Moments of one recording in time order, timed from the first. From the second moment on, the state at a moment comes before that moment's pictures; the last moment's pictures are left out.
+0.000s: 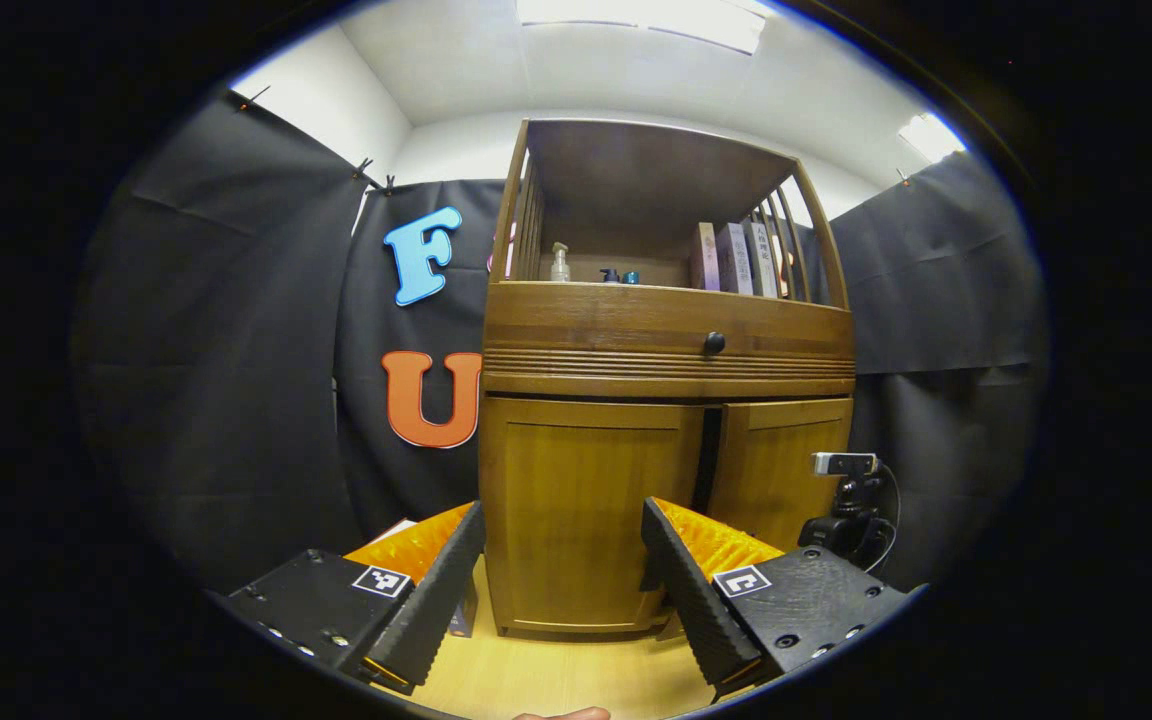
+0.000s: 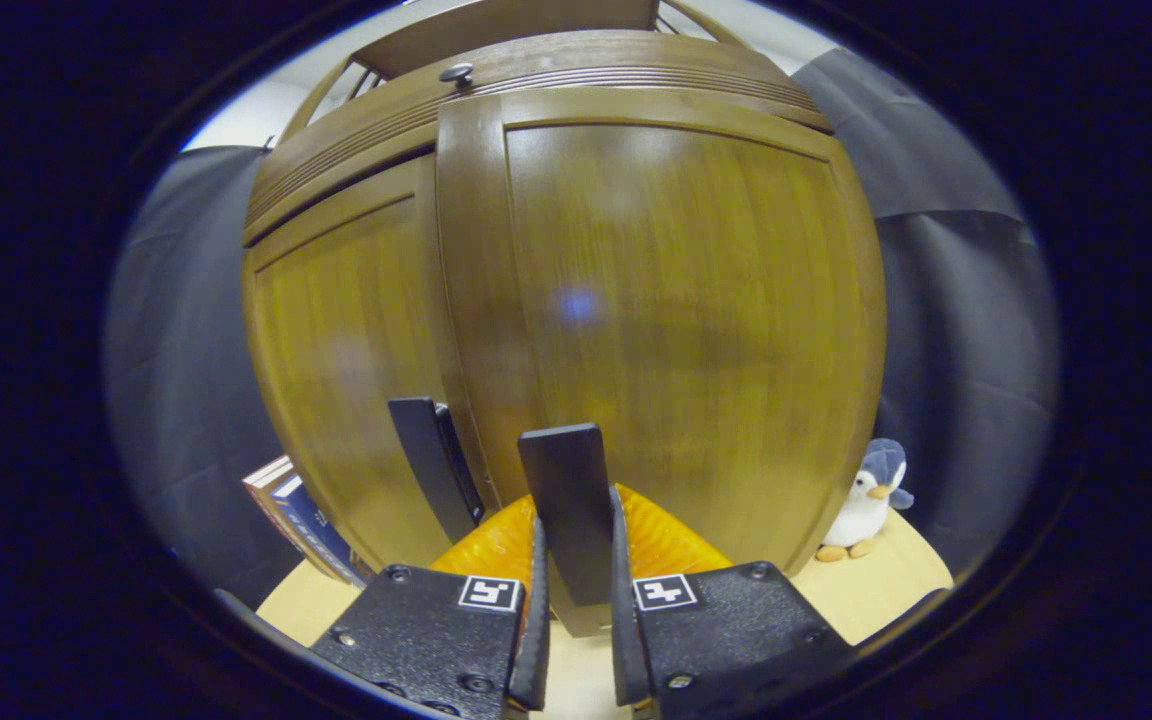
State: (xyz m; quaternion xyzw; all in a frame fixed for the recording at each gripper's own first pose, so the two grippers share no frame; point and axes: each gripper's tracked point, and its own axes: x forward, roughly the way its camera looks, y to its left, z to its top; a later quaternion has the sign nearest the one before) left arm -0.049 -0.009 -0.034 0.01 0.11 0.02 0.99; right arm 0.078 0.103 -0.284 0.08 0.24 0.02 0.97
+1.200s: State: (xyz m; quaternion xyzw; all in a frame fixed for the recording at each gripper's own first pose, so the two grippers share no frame) left arm -0.032 -0.082 -0.045 -0.01 0.12 -0.02 0.99; right arm -0.061 0.000 -0.256 0.07 0.23 -0.01 0.97
